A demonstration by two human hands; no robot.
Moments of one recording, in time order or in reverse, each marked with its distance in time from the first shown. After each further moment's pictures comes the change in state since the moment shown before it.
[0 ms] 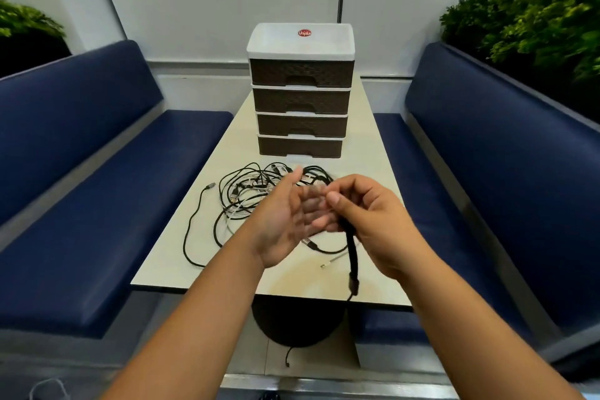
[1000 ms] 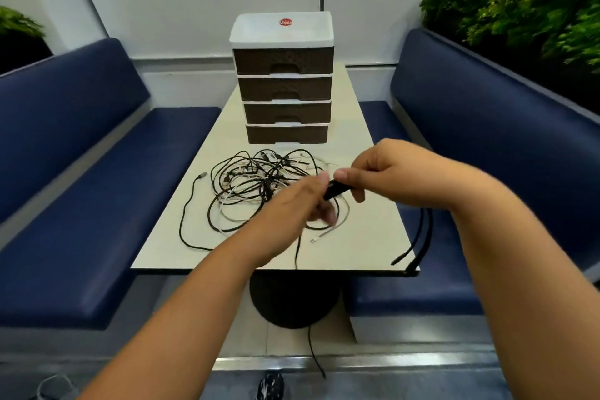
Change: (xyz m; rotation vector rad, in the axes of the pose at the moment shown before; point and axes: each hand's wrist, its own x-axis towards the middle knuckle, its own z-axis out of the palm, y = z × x) left_hand -0.052 -0.019 0.038 0.790 0.002 0.311; right_hand -0.032 -0.091 -0.037 -1.157 -0.288 0.076
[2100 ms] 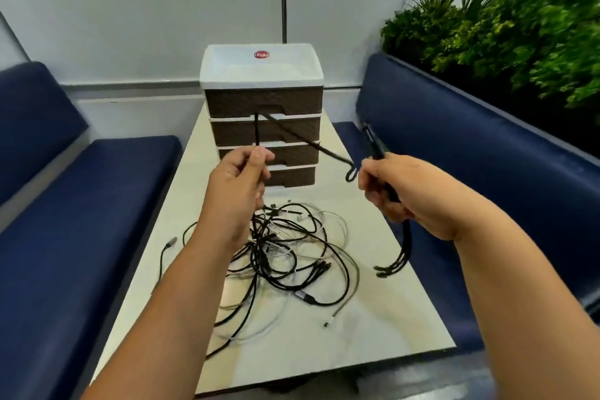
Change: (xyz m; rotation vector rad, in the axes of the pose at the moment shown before) left_hand 0.146 -0.016 -0.125 -0.413 0.399 0.131; right_hand 0.115 0.006 -0.018 0.685 0.238 0.347
